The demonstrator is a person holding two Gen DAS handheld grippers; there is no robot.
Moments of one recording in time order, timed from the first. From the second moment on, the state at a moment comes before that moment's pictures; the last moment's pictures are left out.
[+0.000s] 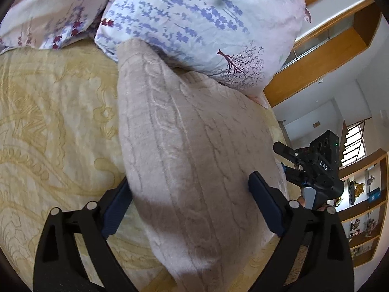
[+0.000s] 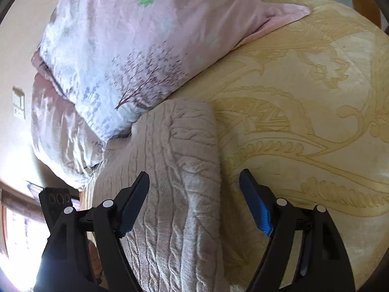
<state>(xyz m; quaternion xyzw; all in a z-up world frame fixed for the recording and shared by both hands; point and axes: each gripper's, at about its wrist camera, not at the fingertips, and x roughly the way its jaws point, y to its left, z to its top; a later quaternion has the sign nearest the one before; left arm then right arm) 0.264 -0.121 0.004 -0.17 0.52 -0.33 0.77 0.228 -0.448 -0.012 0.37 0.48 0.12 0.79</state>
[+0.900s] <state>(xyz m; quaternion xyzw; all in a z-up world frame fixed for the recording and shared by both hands) 0.230 -0.111 0.029 -0.11 0.46 -0.32 0.82 0.204 -0.412 -0.002 0.40 0.46 0.22 0.77</state>
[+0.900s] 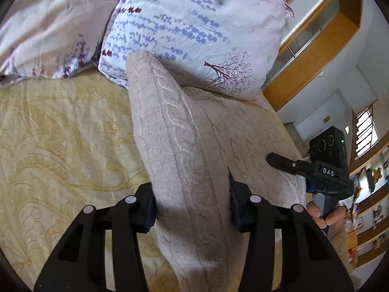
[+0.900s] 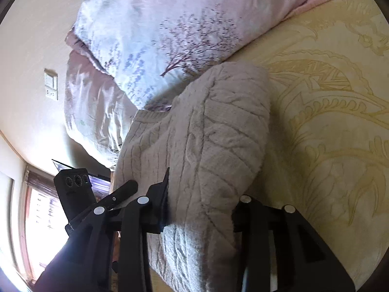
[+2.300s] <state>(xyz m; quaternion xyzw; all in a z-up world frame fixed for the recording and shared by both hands) 0.220 0.096 0.014 -0.23 0.45 -0.19 0.84 0.261 -0.260 0.028 0.28 0.41 0.20 0.84</state>
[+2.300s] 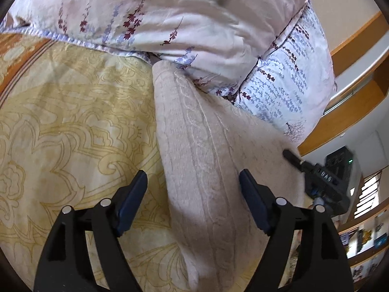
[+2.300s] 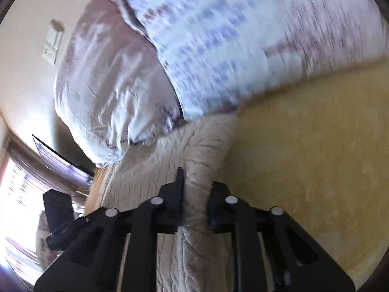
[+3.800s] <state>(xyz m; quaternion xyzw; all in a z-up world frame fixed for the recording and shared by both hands) 0.102 0.087 0.037 -0.08 0.36 -0.11 0.92 0.117 -0.233 0.056 0.09 0.39 0.05 0.92</state>
